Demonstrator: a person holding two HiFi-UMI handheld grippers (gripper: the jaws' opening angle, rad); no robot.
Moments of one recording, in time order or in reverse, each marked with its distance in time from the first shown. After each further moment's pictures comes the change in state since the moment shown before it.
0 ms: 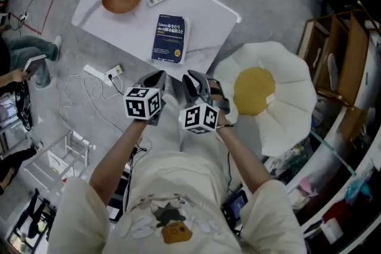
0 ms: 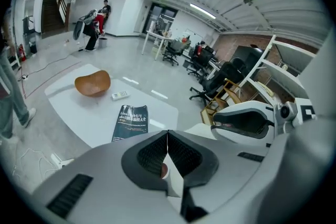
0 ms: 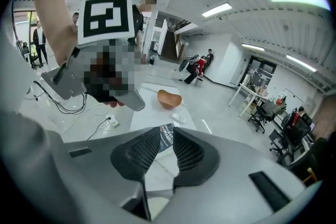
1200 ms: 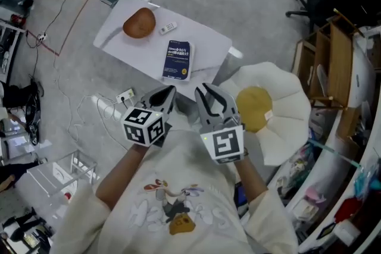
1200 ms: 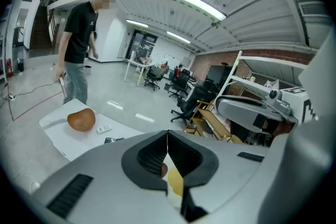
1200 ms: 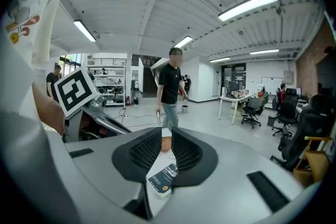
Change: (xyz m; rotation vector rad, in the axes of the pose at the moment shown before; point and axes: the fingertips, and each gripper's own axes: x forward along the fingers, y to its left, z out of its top) left arm -0.187 -0.146 0.062 0.137 -0.251 -0.145; right arm -0.242 -0.052 0.149 0.304 -0.389 -0.103
